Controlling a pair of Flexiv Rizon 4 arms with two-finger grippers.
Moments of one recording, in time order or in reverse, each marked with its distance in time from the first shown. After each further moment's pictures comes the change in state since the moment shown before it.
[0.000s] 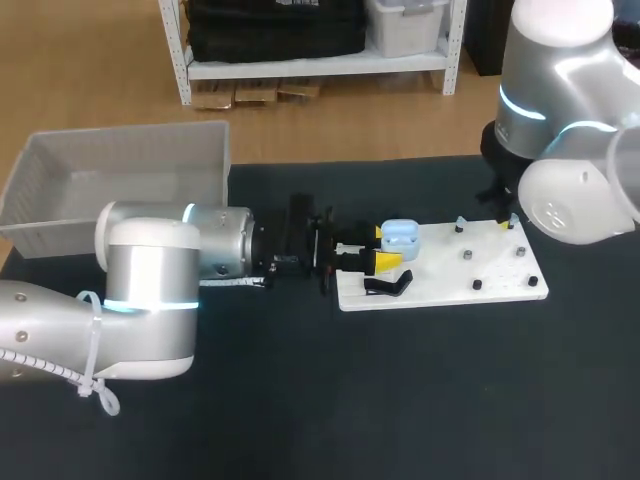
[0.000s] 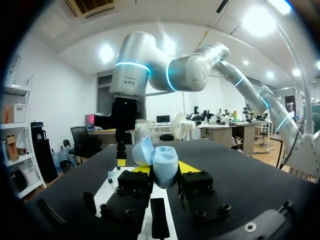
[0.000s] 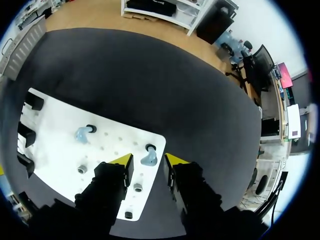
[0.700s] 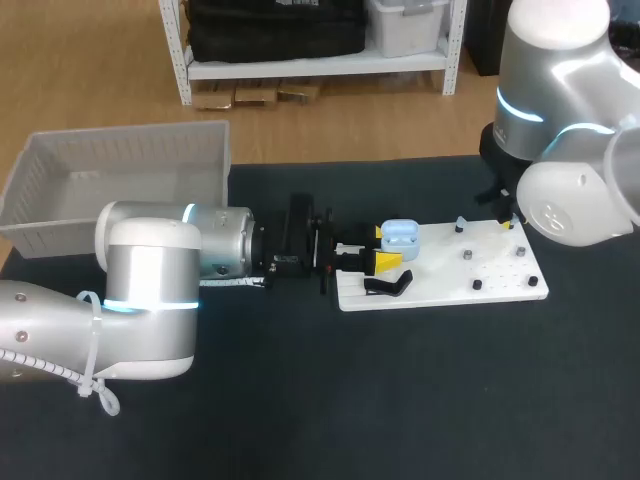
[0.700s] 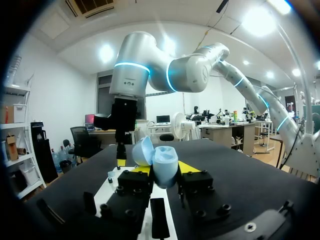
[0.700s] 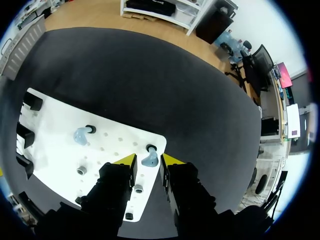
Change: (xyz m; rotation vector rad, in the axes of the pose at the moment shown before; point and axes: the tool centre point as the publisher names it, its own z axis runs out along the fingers) left arm 0.000 0.000 0.000 0.000 0.000 0.000; right arm 0.000 0.001 0.002 0.007 0.003 0.003
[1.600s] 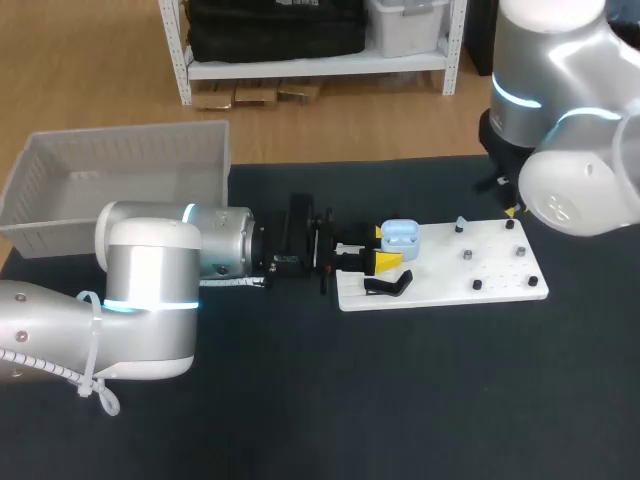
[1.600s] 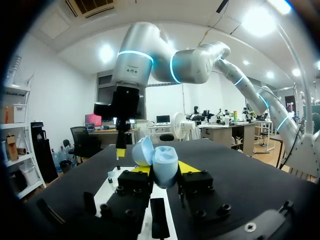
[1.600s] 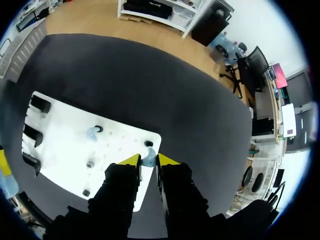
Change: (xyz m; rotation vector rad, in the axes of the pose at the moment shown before) left arm 0.000 0.000 0.000 0.000 0.000 0.000; right arm -0.001 -0.001 -0.036 0.046 -0.015 0.006
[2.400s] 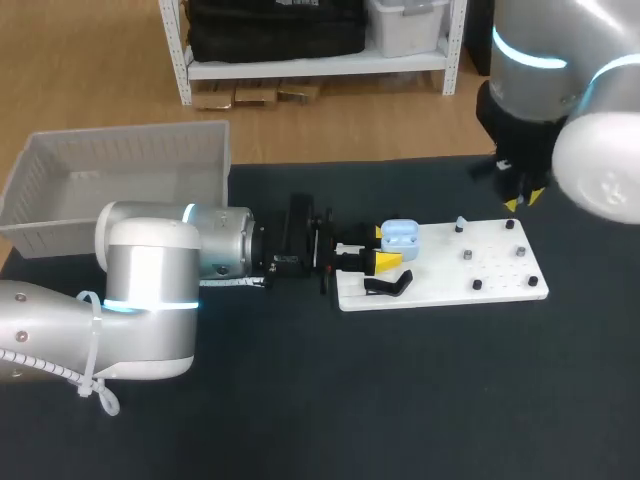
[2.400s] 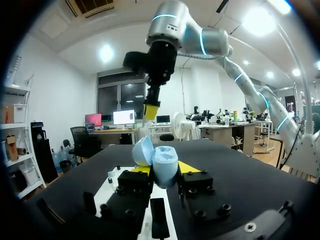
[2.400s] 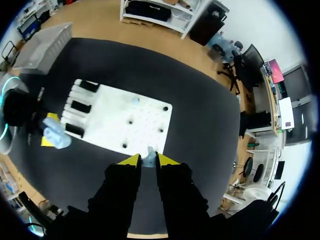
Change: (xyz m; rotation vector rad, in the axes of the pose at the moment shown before) left arm 0.000 0.000 0.000 0.000 0.000 0.000; right arm 0.059 0.048 -0.127 -0.046 0.004 0.022
